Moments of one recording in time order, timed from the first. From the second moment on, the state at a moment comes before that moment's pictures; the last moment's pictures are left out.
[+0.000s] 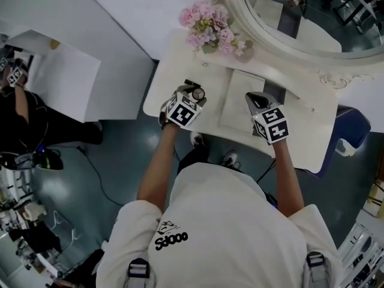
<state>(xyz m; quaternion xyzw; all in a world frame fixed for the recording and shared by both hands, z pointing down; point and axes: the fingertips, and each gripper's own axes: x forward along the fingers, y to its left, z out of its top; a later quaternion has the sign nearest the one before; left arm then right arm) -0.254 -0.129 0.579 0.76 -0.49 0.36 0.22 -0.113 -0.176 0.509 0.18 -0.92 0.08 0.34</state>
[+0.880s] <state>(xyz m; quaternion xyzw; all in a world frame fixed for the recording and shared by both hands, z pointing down) 0.034 -0.216 0.554 0.86 -0.28 0.43 0.03 0.099 -0.153 0.514 0.35 -0.90 0.14 0.24</state>
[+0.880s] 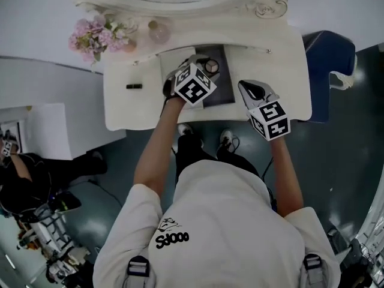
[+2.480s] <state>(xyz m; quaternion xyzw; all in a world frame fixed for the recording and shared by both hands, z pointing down) 0.008 -0.208 0.554 0.84 -0.30 0.45 0.01 0.126 -0.144 0.500 0.37 -0.89 0.16 0.23</state>
